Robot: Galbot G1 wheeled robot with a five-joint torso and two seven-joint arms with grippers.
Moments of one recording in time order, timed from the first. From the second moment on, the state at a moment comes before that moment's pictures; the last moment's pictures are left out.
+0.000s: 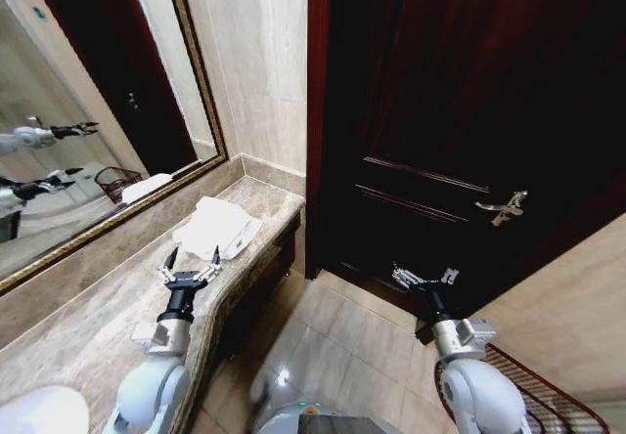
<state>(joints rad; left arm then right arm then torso) 1.62 -1.30 -0.71 -2.23 -0.30 0.00 -0.27 -1.62 1.45 0.65 2.30 0.11 -0.15 -0.04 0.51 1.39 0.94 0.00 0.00</state>
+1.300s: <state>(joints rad) 0.97 -1.00 -0.50 -1.88 -0.76 0.65 -0.58 -1.54 1.41 0.63 2.19 0.11 -0.14 -0.03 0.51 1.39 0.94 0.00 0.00</state>
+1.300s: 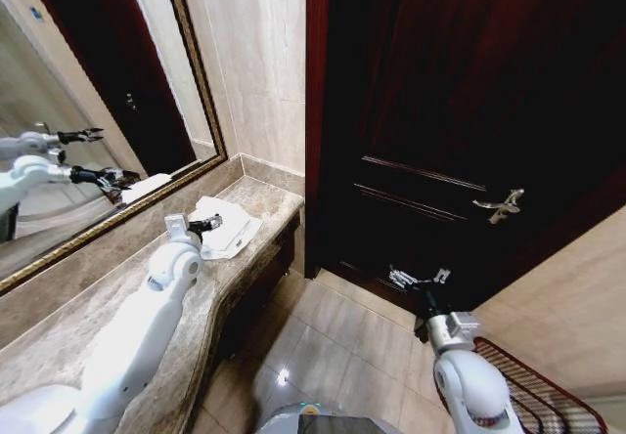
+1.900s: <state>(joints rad) 0.92 -1.00 -0.44 -1.73 -0.74 0.62 -0.50 -1.56 1.40 0.64 2.19 0.11 -0.11 -0.03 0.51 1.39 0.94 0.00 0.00</state>
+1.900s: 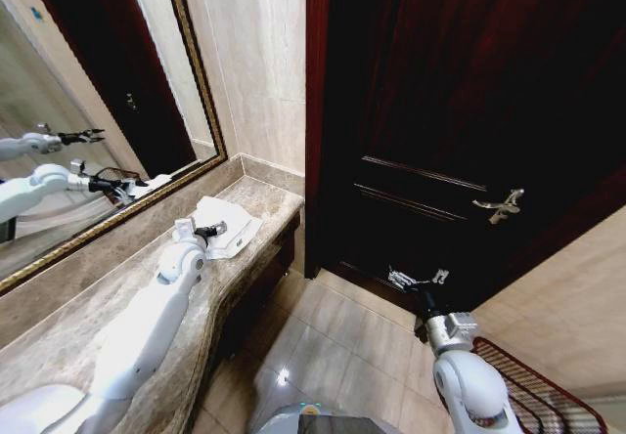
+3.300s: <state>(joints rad) 0.96 -1.02 -0.46 -1.73 -0.72 0.59 -0.48 -1.57 1.41 0.65 2.19 0.12 -0.09 -0.03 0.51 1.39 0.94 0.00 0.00</state>
